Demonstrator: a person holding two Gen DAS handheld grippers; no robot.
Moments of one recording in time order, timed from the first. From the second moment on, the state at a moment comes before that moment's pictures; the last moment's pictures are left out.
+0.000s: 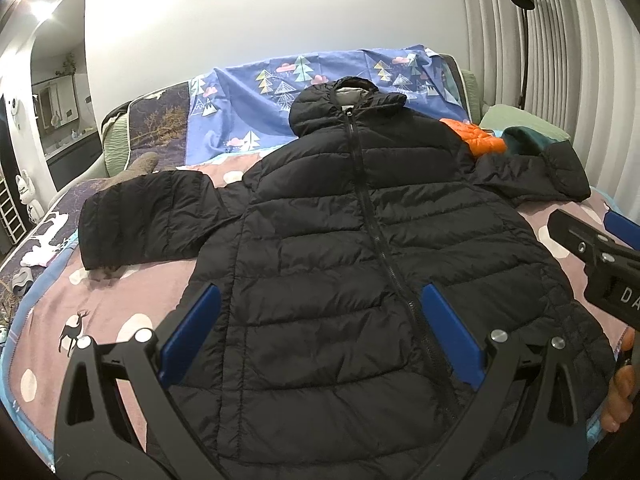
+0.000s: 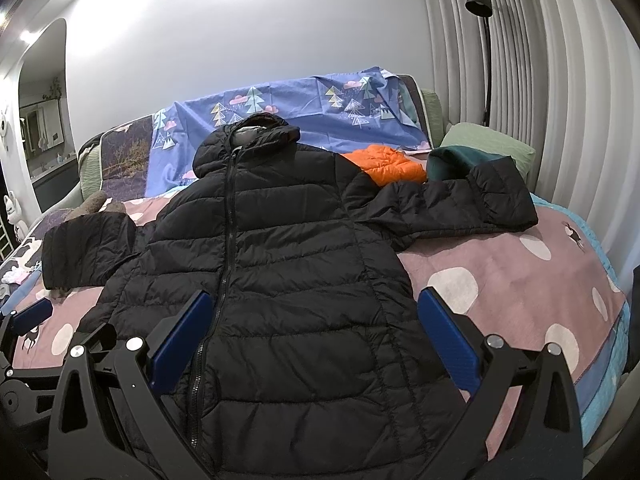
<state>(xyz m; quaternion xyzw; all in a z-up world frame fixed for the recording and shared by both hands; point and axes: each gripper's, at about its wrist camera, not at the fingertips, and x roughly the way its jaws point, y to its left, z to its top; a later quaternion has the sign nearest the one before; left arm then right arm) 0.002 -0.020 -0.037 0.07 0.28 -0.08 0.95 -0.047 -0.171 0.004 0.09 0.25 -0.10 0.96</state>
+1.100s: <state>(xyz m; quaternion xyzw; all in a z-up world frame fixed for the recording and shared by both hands) 0.326 0.019 0.067 -0.06 0.35 -0.13 0.93 0.272 -0.304 0.062 0.26 0.36 0.06 0.90</state>
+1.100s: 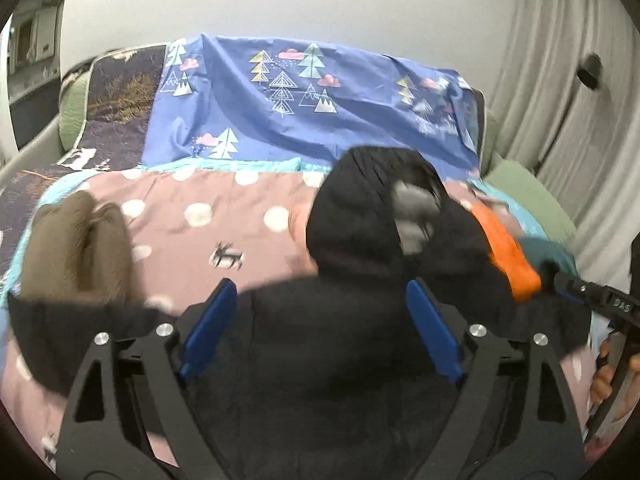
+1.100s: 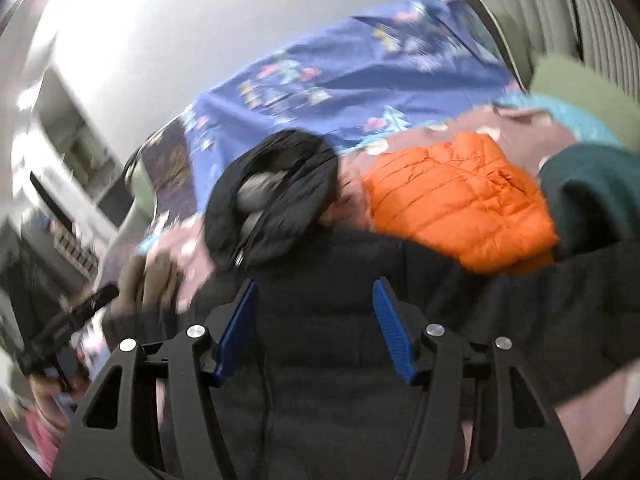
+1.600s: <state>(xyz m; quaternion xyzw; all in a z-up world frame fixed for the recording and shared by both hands) 0.506 -0.014 -0.003 -0.15 0.38 -0.22 0.89 0.444 -0.326 0.010 0.40 0.34 0.19 0.83</state>
